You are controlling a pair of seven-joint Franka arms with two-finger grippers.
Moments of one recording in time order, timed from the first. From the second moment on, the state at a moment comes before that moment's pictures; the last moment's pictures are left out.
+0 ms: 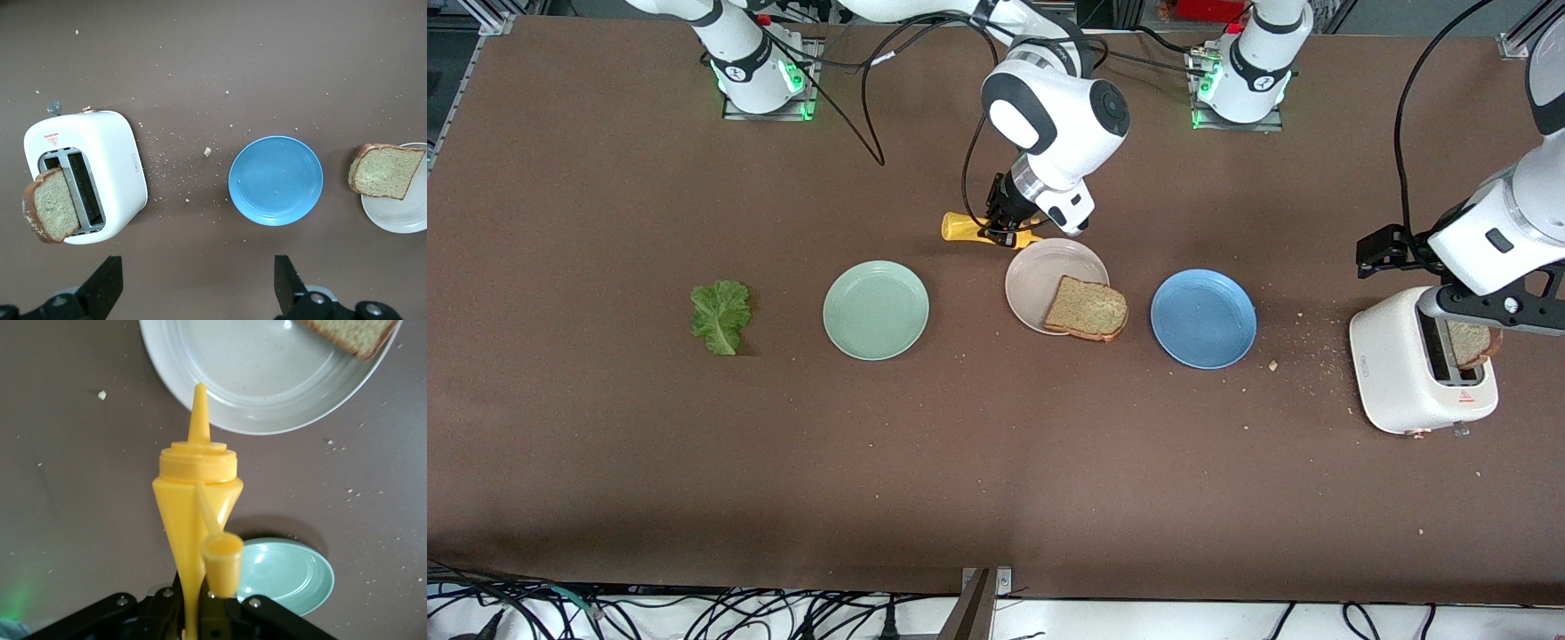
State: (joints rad) left arm 0.32 0.31 -0.51 -1.28 0.20 1.44 0.00; right arm 0.96 0.82 0.04 -1.07 -0.30 1.53 -0.58
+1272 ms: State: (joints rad) left arm 0.32 0.31 -0.51 -1.28 0.20 1.44 0.00; right arm 0.99 0.90 0.03 -1.07 -0.32 1.86 -0.44
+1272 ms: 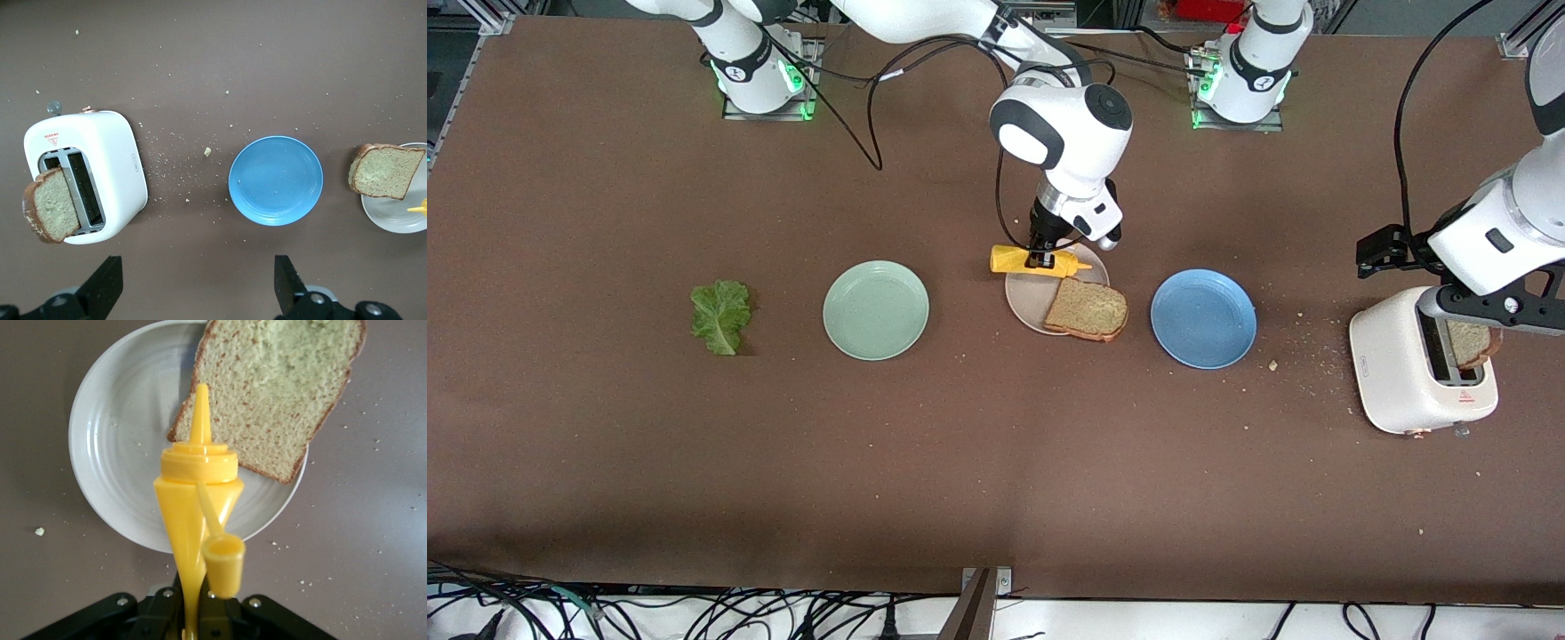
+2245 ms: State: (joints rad) left arm 0.32 0.31 -0.51 -1.28 0.20 1.44 0.00; right arm 0.99 0.90 0.00 -1.06 -0.39 1.80 -0.46
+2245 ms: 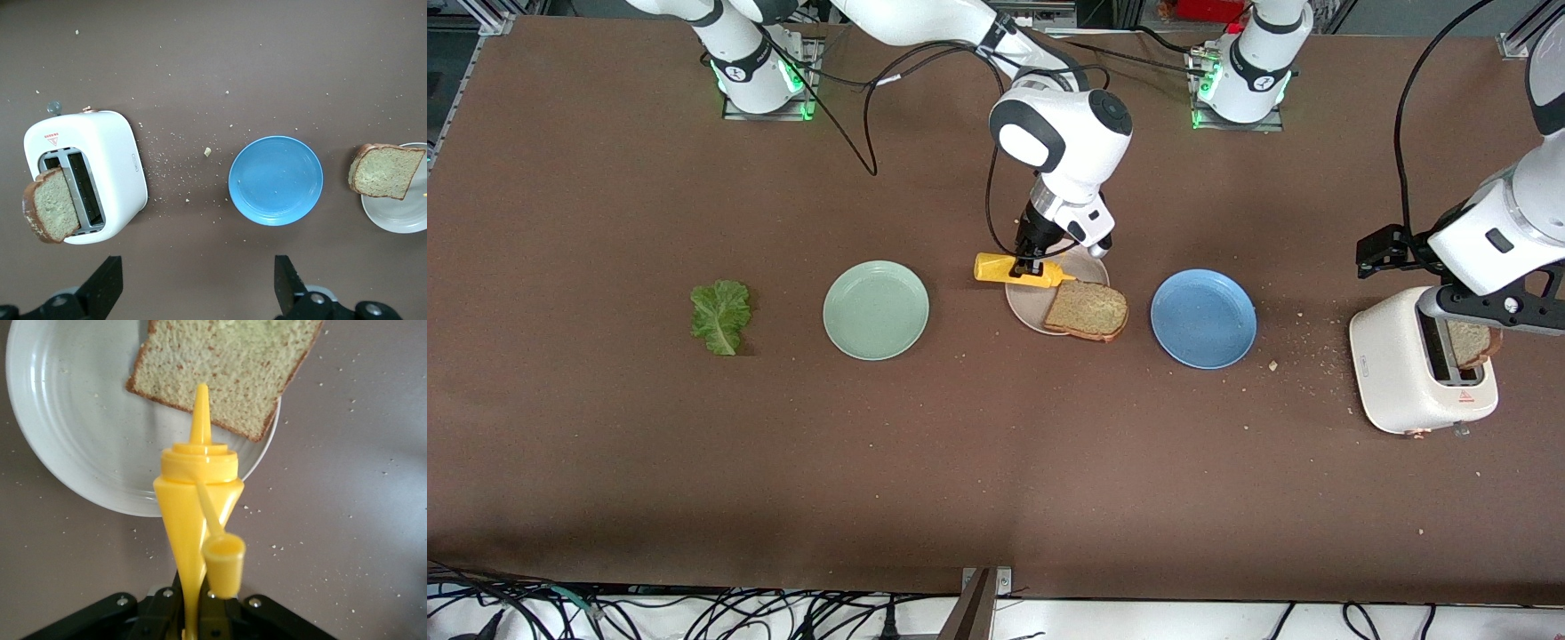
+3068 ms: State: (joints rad) left arm 0.32 0.31 -0.51 -1.28 0.20 1.44 0.00; right arm 0.83 0.84 0.00 -1.03 -0.08 1.79 -0.52
